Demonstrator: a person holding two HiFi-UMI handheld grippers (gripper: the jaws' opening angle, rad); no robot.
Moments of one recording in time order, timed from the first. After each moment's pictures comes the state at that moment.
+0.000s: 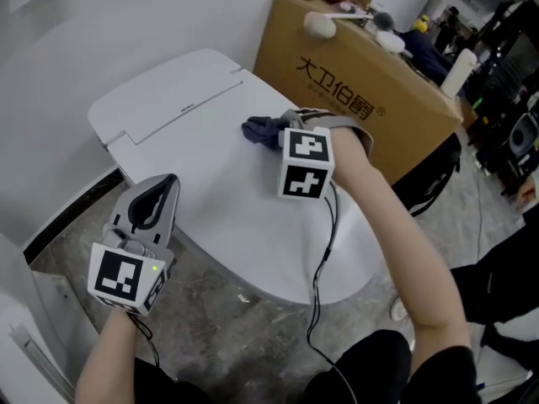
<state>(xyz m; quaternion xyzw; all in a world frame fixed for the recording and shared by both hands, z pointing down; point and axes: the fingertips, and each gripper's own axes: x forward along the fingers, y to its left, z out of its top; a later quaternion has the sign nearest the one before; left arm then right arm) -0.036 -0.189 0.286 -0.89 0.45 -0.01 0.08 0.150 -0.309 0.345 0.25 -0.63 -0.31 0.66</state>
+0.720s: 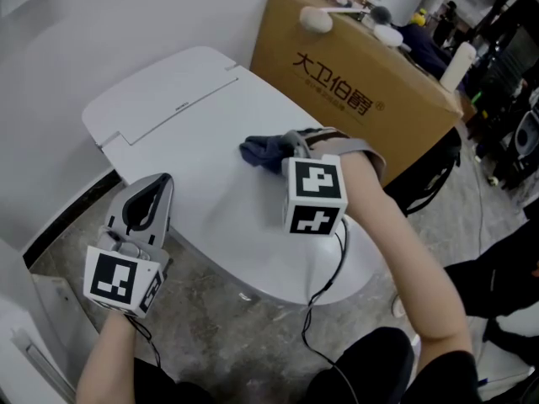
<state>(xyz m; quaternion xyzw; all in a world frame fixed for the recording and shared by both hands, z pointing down) -0.037 -0.191 0.286 -0.89 0.45 -0.01 0.08 0.148 -0.253 0.345 0.24 -0.64 -0.31 0.67</state>
